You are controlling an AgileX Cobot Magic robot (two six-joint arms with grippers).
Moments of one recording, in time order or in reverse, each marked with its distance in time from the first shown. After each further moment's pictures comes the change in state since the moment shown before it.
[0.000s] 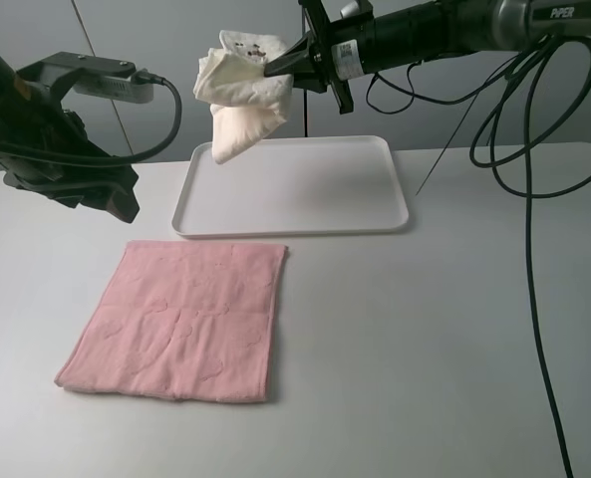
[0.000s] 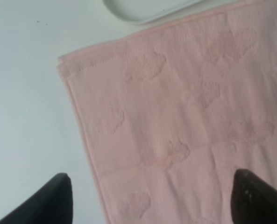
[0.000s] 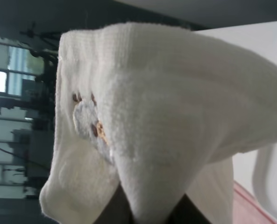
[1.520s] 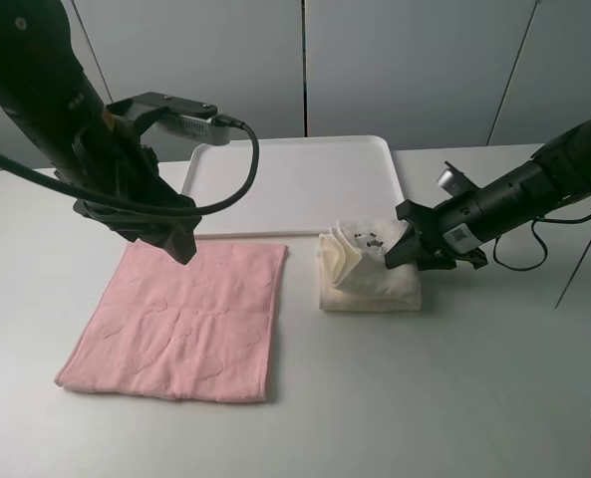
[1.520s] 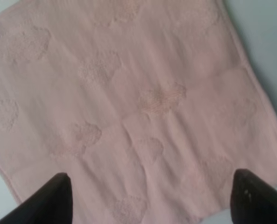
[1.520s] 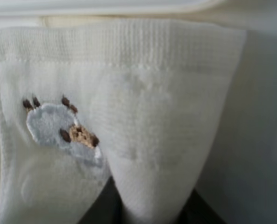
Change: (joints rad) left arm -0.179 0.103 -0.048 -0.073 0.073 0.023; right arm -0.194 -0.289 1.003 -0.256 -0.327 -0.468
